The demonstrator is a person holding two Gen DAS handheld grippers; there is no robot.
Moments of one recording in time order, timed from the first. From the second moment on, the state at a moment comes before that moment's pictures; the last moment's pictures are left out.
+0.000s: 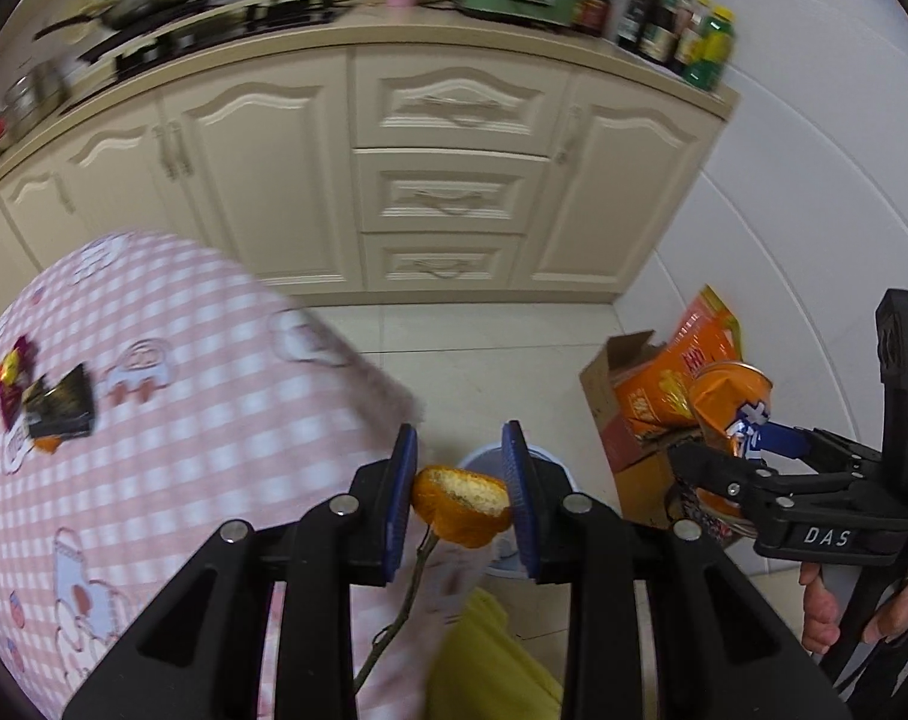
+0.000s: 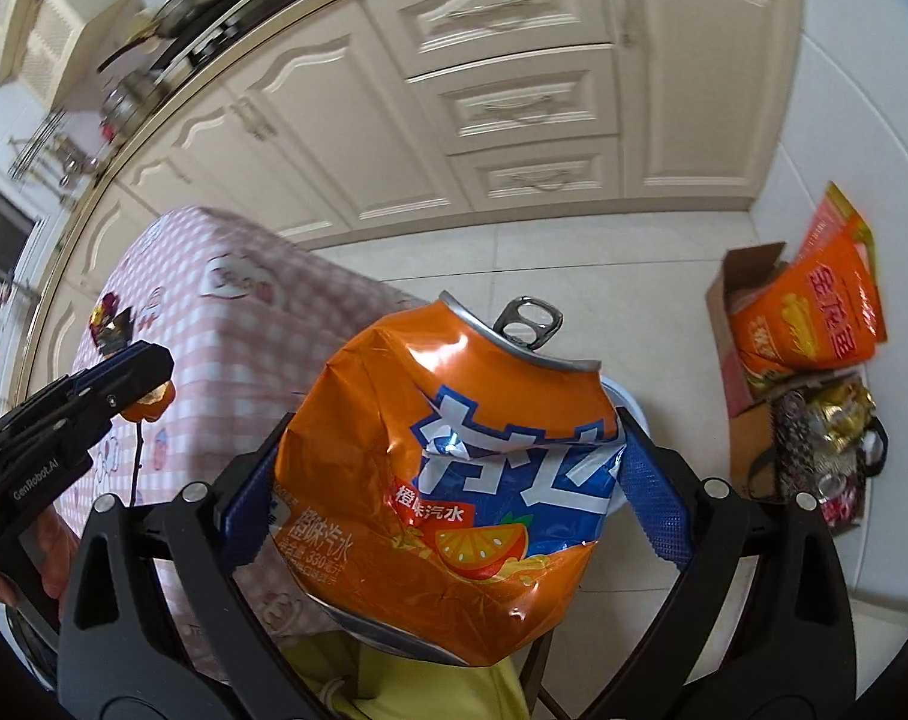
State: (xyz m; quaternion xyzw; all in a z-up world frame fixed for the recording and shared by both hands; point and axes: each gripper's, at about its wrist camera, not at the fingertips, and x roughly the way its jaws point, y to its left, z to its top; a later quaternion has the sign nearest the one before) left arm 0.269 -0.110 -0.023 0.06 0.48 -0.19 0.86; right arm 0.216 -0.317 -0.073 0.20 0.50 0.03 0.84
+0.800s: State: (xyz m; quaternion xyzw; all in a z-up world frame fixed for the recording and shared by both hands) left arm 0.259 -0.231 -0.081 0.14 0.52 -0.26 0.80; right arm 0.179 -0.400 -0.123 0.27 0.53 -0.05 0.81
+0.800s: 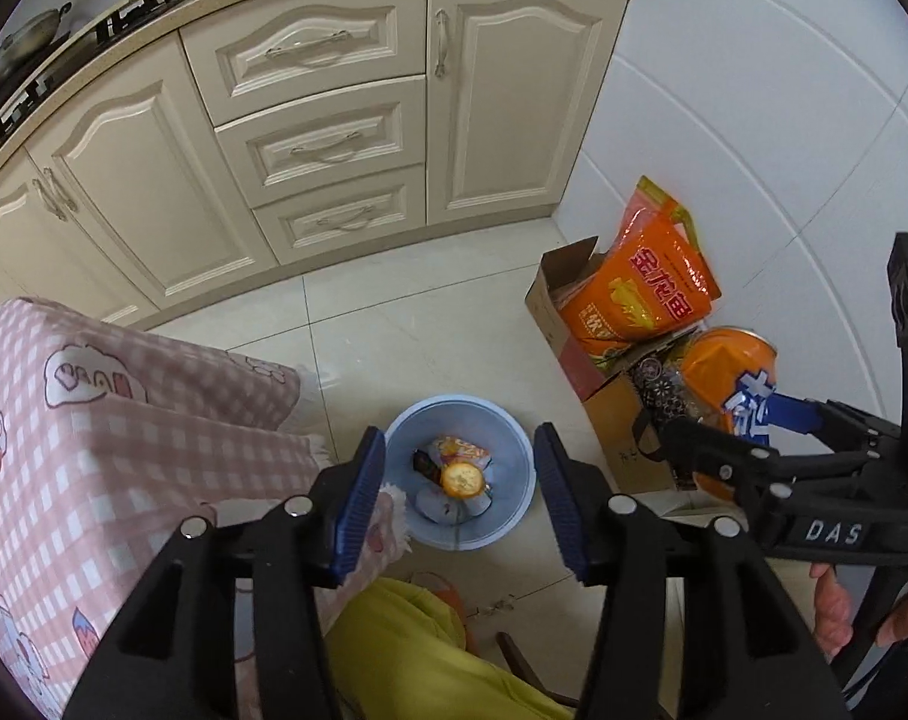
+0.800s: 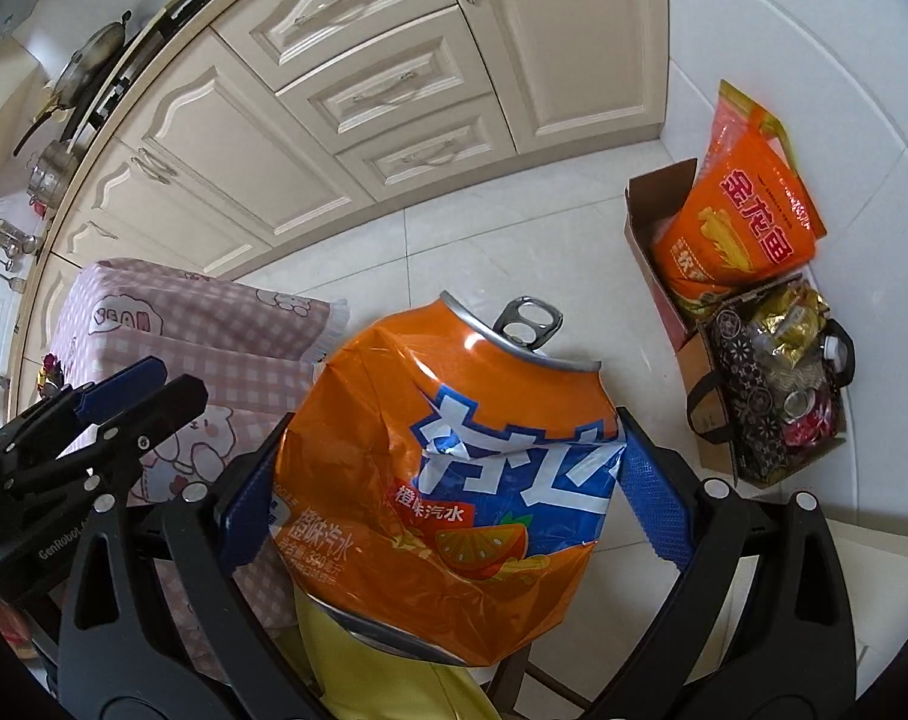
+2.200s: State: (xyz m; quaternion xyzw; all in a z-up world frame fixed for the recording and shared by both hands) left arm 0.258 -0.114 -0.068 0.07 0.51 -0.21 0.83; right arm 0.238 -0.318 -0.138 0.22 0.59 0.01 0.77
